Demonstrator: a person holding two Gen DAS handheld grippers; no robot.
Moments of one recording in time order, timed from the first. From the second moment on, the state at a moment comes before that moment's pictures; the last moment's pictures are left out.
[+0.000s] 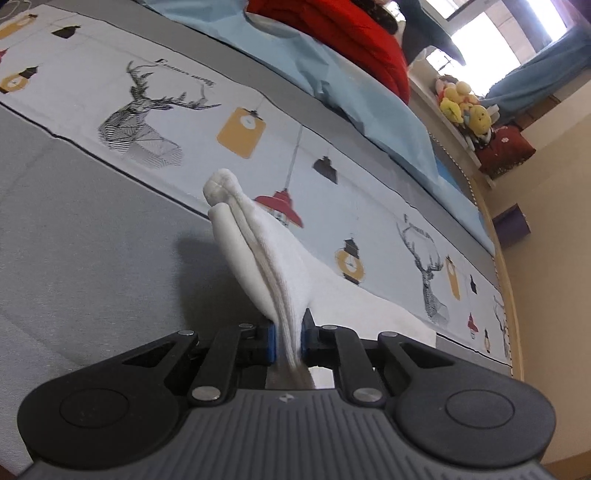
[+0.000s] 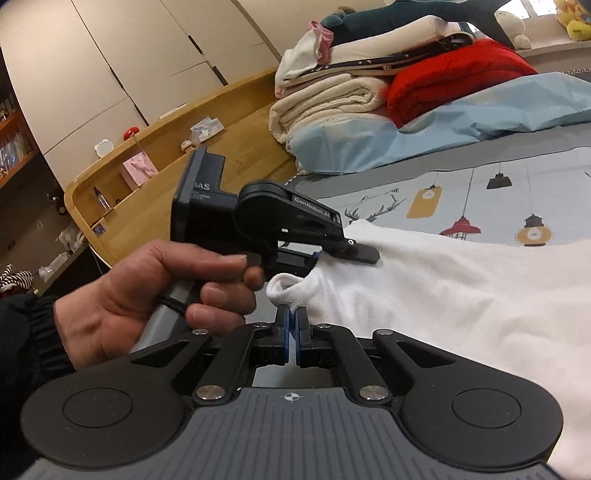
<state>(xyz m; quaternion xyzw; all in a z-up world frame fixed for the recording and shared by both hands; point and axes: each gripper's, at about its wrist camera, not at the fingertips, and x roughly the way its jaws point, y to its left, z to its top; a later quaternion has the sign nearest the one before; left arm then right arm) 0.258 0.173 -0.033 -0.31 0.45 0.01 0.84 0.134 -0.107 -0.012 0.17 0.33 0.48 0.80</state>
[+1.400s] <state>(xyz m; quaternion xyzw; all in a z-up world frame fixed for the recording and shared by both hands) 0.281 -0.048 0.001 -0.11 0.40 -0.15 0.90 0.199 -0.374 0.013 0.09 0.32 0.11 0.94</state>
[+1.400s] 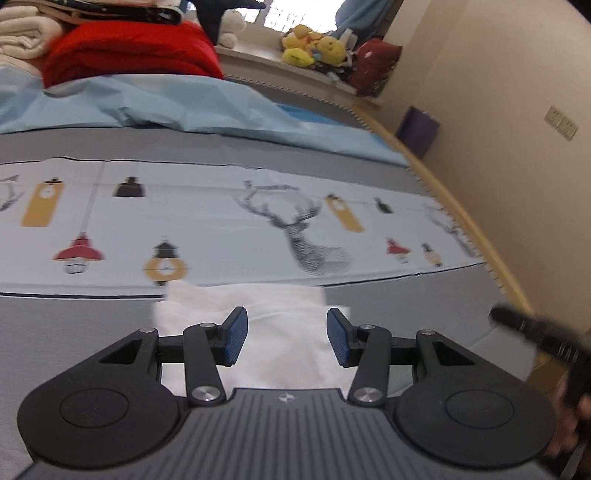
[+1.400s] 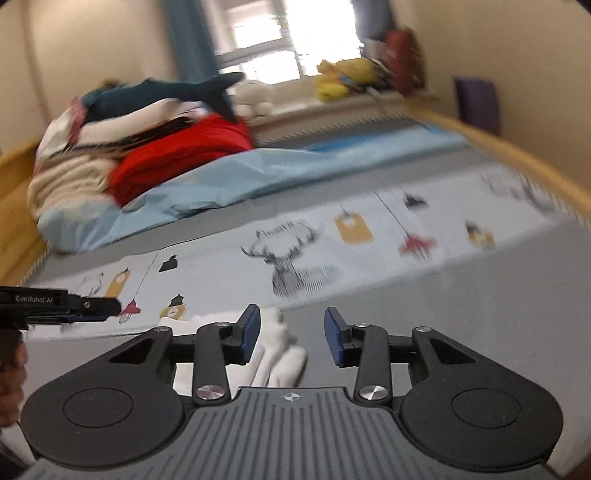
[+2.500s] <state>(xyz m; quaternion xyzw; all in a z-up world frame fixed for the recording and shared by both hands) 0.276 -0.017 -0.021 0.01 0.45 -0.07 0.89 0.225 -0.342 -0.036 0.13 0.40 0.08 0.90</state>
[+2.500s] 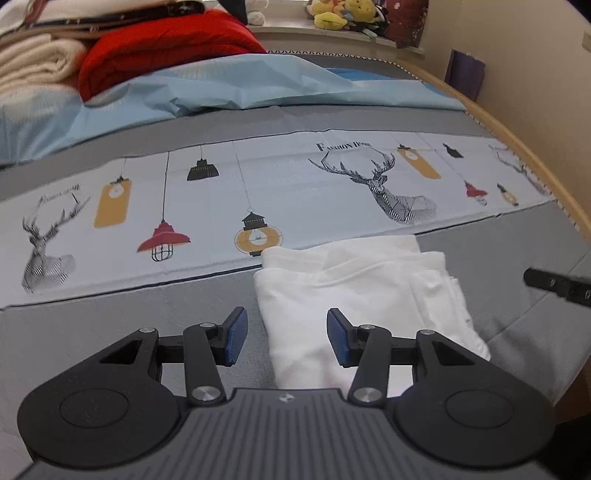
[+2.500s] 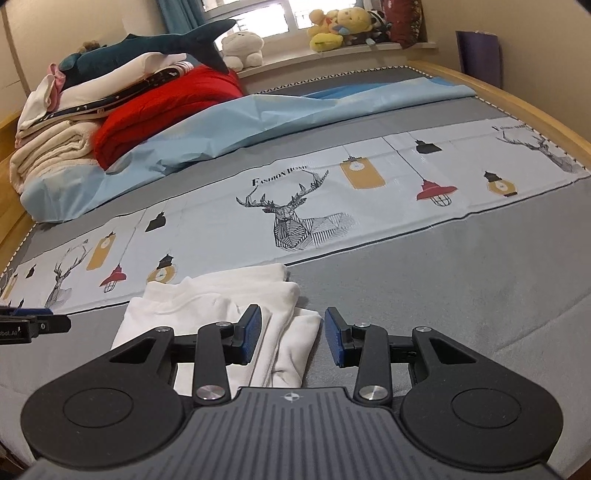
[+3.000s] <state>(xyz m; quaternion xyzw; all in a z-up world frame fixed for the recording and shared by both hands) 0.281 -0.008 -0.024 -0.02 0.46 -0.05 0.88 0.254 -0.299 -0.093 0.16 0.54 0.11 0.82</state>
